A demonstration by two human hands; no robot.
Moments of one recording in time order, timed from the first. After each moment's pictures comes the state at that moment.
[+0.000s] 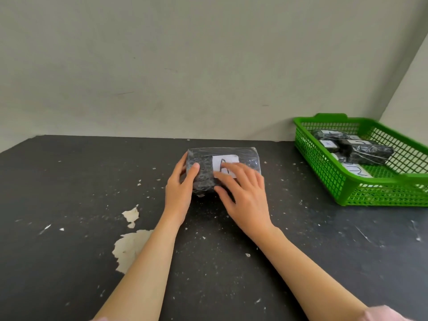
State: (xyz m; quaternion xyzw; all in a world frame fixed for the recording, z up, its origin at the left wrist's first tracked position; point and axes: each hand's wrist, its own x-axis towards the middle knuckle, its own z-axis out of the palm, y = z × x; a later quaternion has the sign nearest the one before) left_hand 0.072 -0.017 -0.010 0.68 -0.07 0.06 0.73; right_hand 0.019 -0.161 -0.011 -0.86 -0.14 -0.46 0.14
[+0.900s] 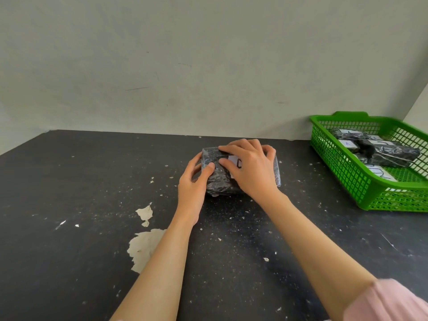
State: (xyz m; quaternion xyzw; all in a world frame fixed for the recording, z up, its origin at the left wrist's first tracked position) left_hand 0.071 -0.016 -0.005 0.65 -0.05 0.05 0.75; right_hand 0.061 -0.147 0.035 -0.92 -0.07 -0.35 0.16
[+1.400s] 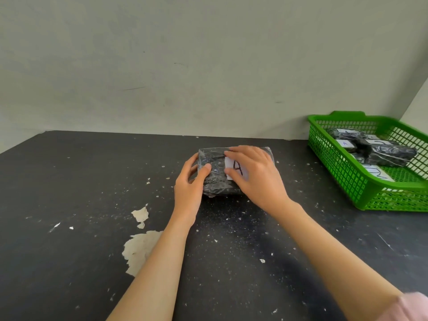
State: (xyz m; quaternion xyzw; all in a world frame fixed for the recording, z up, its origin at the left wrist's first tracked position) left_hand 0.071 -0.017 -0.005 0.67 -0.04 0.06 0.74; right_hand 0.046 -0.167 0.028 -0.91 -0.14 -0.33 0.18
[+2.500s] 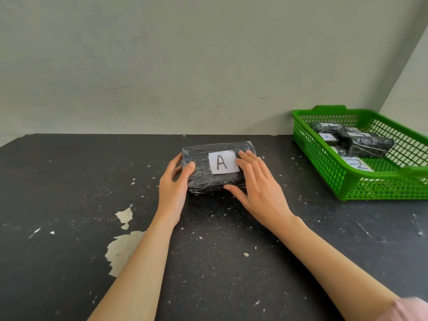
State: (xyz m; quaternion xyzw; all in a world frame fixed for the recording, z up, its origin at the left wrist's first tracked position) left_hand 0.071 -0.018 -0.006 0.67 -0.04 0.05 0.74; right_hand 0.020 -0.197 -0.008 -0.92 -0.11 -0.36 0.07
